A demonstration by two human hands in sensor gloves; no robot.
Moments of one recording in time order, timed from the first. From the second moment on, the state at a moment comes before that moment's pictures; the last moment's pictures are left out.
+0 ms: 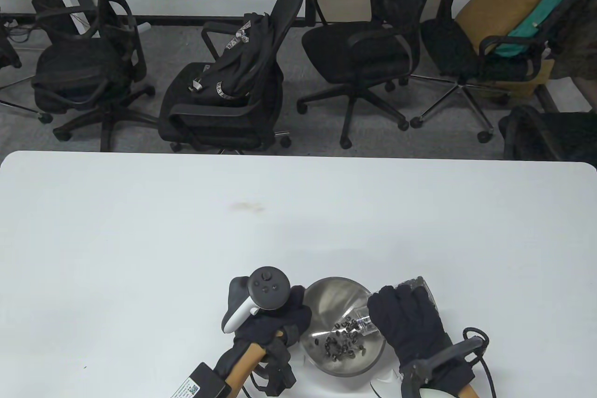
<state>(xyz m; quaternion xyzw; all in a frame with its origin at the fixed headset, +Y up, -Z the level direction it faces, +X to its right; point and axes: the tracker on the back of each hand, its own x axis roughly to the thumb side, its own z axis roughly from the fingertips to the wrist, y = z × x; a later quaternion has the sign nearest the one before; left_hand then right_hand) -0.082 -0.716 -0.292 -0.21 -0.16 0.35 0.90 0.157 -0.694 -0.192 -0.25 0.31 -0.85 0.33</state>
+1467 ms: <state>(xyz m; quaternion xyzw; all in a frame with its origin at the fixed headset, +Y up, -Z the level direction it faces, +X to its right) -0.093 -0.719 -0.296 -0.22 -0.17 0.39 0.88 0.205 -0.684 -0.205 -0.20 0.24 -0.95 -0.01</state>
